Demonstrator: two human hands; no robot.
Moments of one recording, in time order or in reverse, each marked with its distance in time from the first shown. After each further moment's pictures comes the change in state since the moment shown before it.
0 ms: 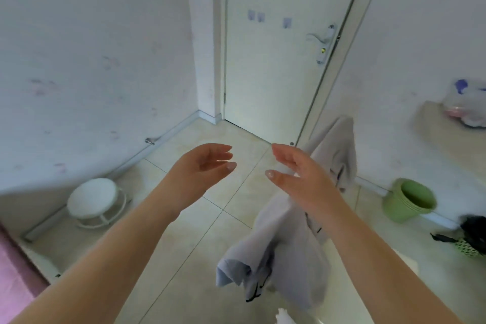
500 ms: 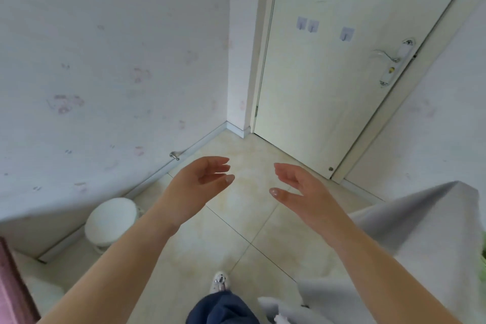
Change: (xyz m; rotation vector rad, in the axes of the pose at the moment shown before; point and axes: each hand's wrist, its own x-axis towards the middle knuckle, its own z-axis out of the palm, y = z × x) left_hand 0.181 -0.060 -0.155 -0.042 0.127 -0.078; right_hand 0.237 0.028 0.114 0.044 -0.137 0.063
